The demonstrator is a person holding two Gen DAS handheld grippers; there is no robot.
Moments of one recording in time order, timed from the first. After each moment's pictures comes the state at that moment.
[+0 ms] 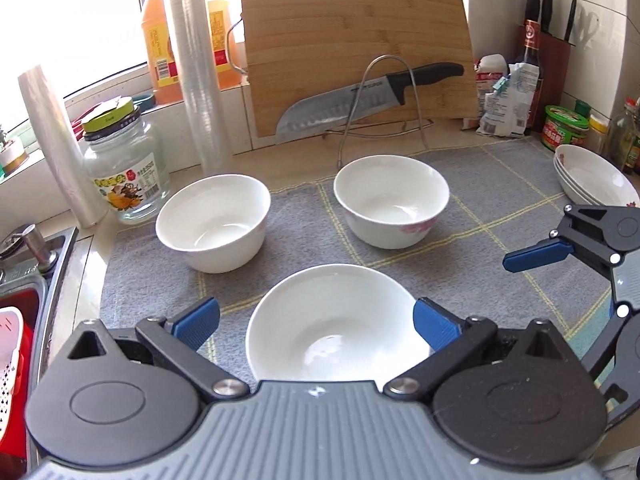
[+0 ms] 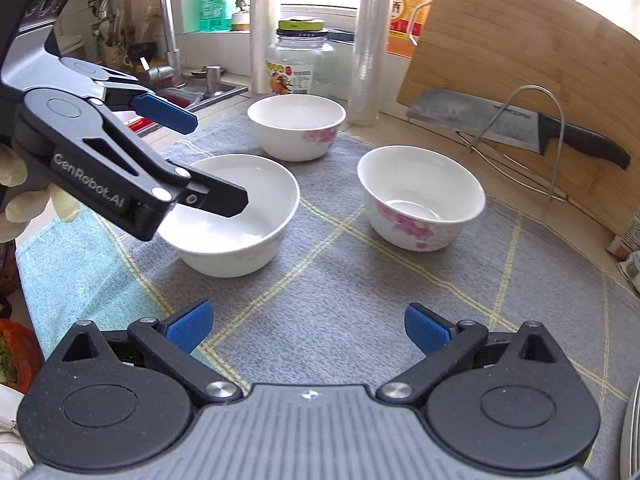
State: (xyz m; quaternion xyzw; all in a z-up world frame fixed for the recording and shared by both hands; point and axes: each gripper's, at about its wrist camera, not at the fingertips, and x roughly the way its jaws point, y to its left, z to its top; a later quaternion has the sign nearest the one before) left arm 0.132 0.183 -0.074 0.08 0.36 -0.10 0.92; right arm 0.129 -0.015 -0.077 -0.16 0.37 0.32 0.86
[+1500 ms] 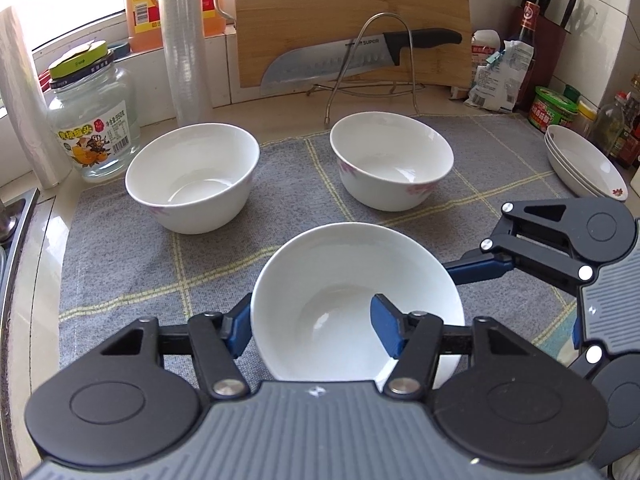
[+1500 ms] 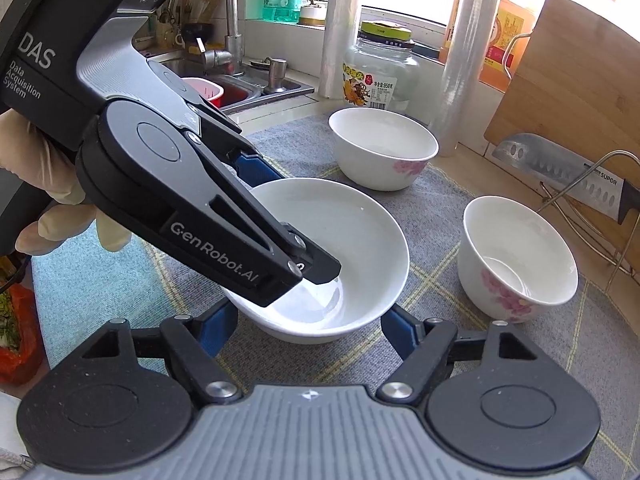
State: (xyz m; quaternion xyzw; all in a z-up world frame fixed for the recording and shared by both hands) left arm 0.150 0.199 -0.097 0.05 0.42 -0.16 0.89; right arm 0.133 0.048 -0.087 -0.20 0.35 0.38 0.83
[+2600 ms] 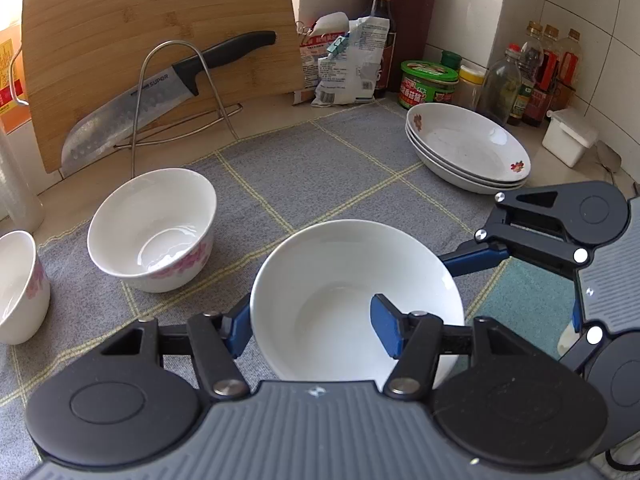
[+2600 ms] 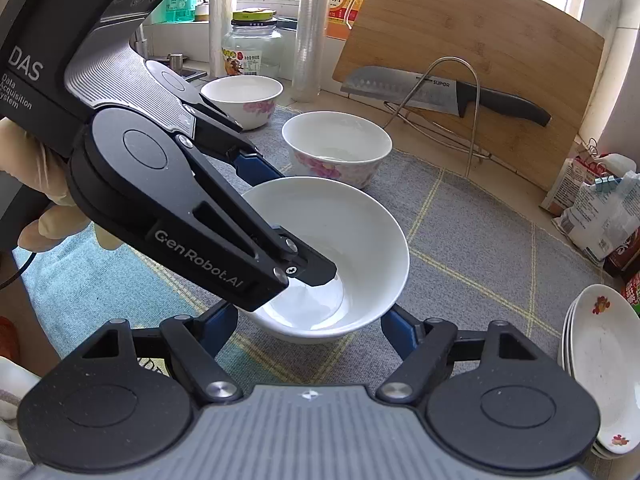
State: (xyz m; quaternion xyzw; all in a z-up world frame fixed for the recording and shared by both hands) left arm 0.147 0.050 -0.085 0.11 0.39 -0.30 0.86; right arm 0.098 -0.093 -0.069 -0.17 0.38 0.26 0.87
